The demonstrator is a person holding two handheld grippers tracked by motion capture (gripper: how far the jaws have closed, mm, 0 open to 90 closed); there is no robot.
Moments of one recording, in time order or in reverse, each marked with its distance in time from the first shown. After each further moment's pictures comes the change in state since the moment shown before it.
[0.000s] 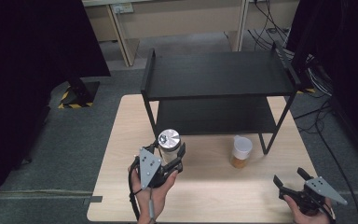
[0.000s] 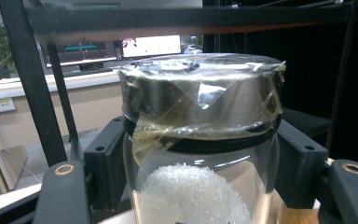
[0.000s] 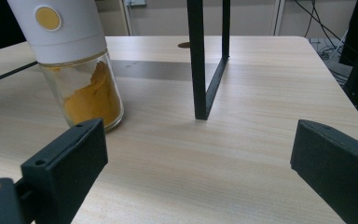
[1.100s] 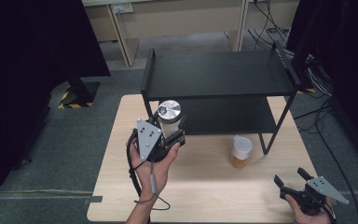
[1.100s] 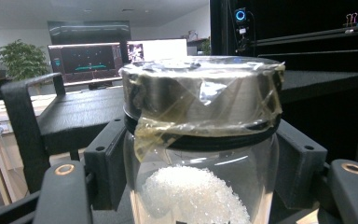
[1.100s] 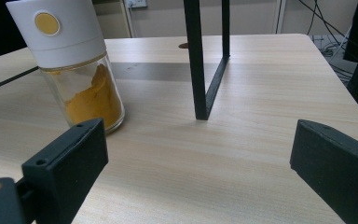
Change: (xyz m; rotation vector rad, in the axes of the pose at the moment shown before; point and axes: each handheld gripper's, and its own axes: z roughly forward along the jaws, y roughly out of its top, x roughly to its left) left arm 0.002 0.056 0.032 -0.058 0.031 -0.004; right arm -0.004 0.000 0.000 0.000 0.010 0.024
